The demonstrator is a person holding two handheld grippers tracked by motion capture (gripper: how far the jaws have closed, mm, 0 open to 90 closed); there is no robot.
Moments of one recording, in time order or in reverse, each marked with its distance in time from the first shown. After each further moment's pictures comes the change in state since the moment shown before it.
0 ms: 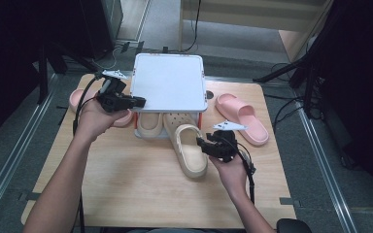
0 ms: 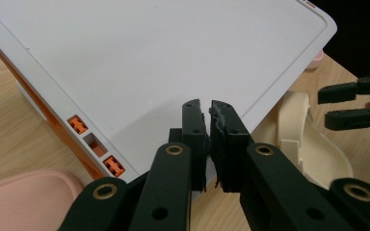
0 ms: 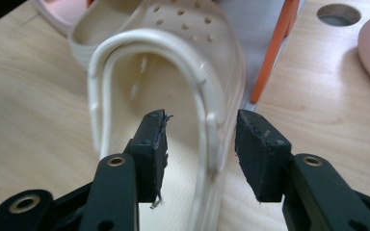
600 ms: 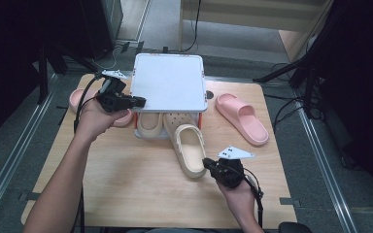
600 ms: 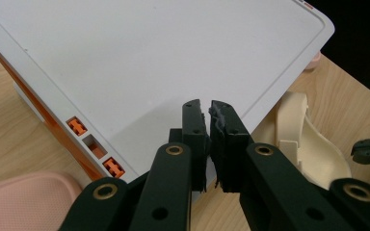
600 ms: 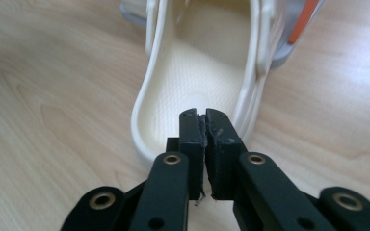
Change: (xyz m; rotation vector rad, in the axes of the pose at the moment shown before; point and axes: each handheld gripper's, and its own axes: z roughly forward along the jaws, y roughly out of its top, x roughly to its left) left arm 0.002 0.000 0.001 -0.005 -0.012 0.001; right arm 0.014 -0.061 -0.029 0.014 0.074 -0.077
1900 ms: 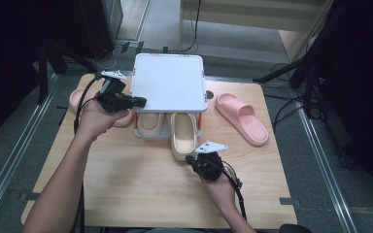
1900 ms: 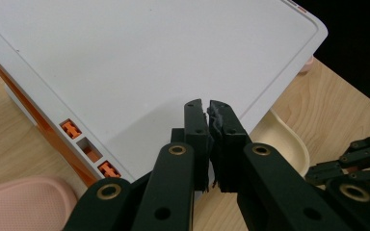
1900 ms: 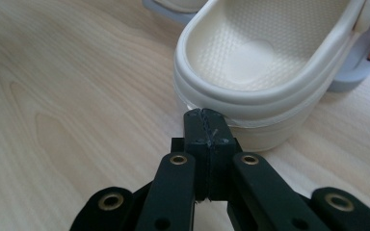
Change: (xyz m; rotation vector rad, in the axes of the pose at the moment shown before) left arm 0.001 -0.002 0.001 -0.015 -0.021 0.001; right arm 0.016 0.017 0.057 0.058 0.055 -0.074
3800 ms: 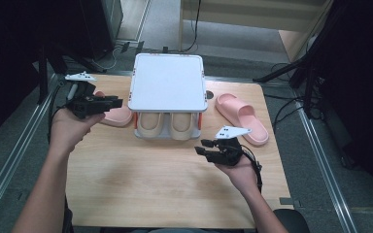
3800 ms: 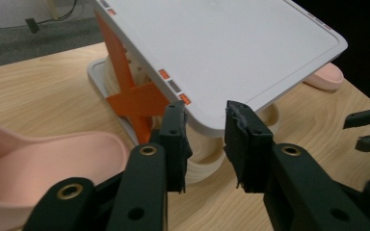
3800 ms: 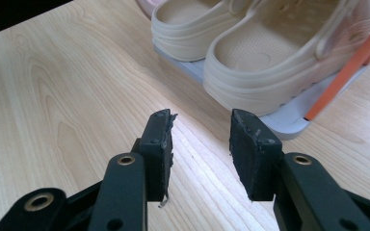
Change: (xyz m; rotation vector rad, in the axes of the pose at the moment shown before) left arm 0.004 -0.031 -0.068 -0.087 0.163 -0.098; right arm -0.049 0.026 -0.045 -0.084 0.133 -0.097
